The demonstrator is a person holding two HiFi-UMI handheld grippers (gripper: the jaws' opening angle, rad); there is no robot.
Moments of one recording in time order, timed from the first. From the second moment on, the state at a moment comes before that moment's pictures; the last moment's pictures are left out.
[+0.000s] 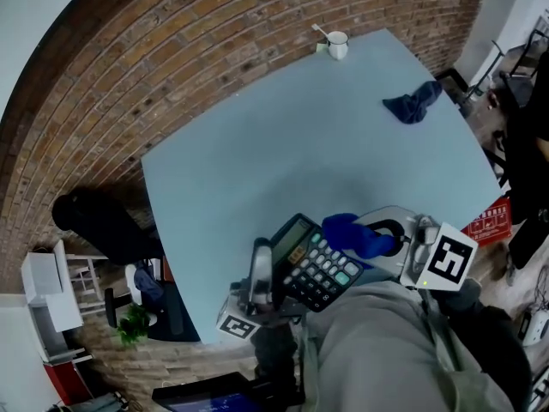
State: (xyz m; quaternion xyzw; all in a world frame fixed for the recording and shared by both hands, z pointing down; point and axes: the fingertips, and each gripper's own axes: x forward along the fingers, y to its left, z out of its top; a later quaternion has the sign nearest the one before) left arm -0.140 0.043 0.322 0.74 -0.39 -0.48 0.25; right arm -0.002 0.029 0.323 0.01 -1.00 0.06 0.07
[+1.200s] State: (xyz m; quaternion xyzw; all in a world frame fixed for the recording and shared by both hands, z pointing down) left arm -0.097 0.033 0.317 0.76 -0.31 -0.48 0.30; right arm 0.005 0.005 0.282 -0.03 -1.00 0.06 -0.06
